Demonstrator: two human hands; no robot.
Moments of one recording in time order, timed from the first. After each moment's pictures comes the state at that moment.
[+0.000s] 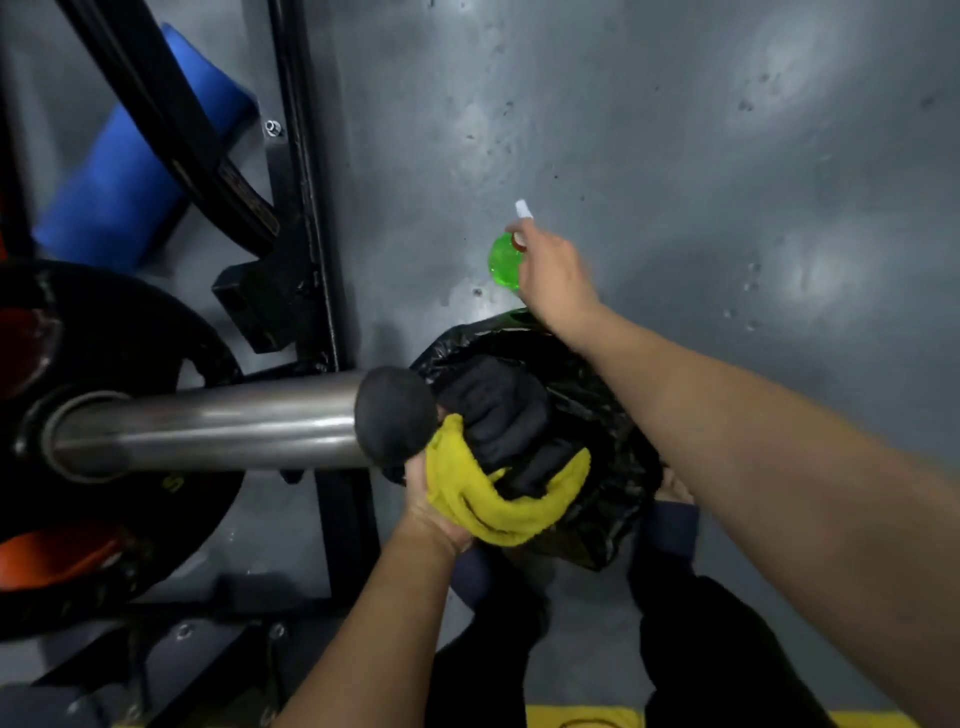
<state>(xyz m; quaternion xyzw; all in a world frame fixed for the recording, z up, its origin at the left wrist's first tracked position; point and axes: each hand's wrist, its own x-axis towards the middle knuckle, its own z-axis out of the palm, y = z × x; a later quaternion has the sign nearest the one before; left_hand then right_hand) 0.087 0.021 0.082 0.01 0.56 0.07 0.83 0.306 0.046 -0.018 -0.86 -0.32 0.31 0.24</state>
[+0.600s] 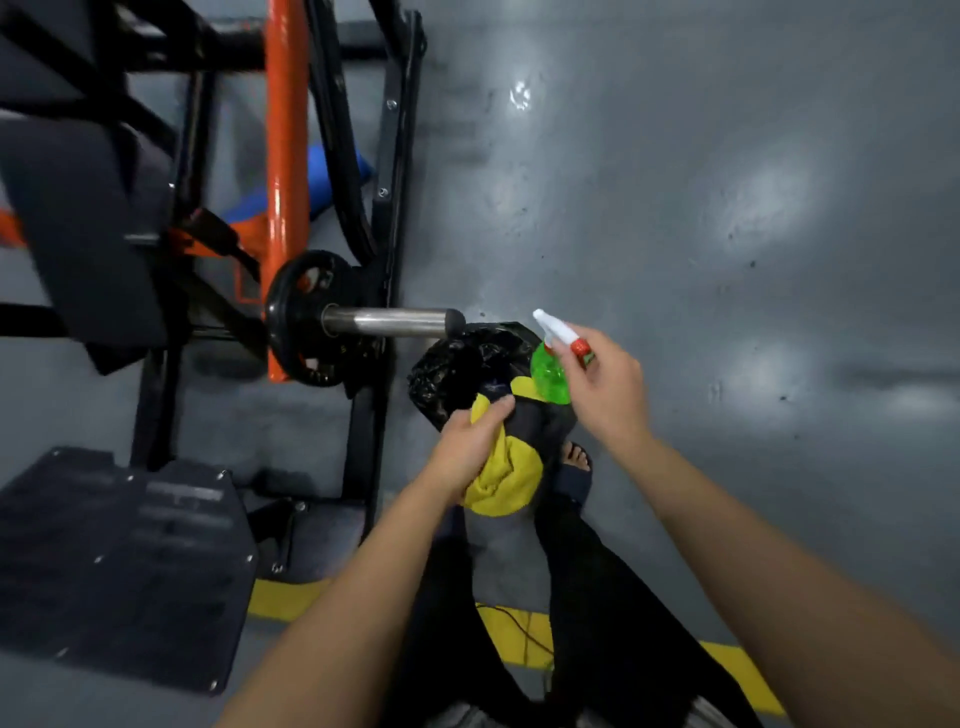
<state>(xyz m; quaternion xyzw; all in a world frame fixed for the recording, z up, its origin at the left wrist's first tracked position) 0.099 -0.090 0.440 0.43 0.61 -0.04 0.66 0.268 -0.160 0.405 -0.82 -0.32 0.26 0.40</state>
